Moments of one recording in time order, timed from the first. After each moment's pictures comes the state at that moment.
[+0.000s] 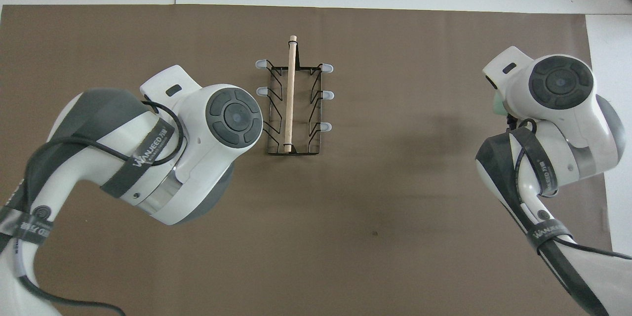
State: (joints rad) left arm -0.67 0.15 0.12 -1.80 0.58 1.72 -2.12; right arm -0.03 0.17 0.12 -1.91 -0.47 2.15 -1.08
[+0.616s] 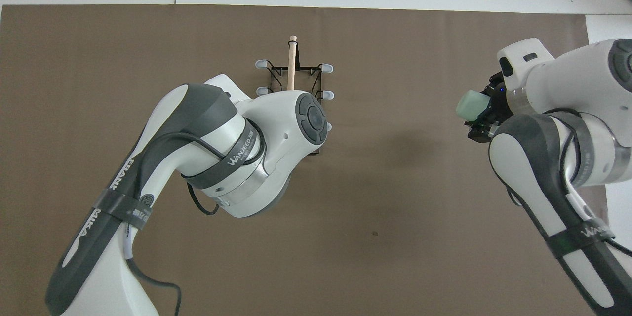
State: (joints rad) left arm -0.87 0.32 0.24 -1.62 0.64 1.46 -2.18; right arm -0.03 0.12 0.12 -1.89 0.11 2.10 -1.08
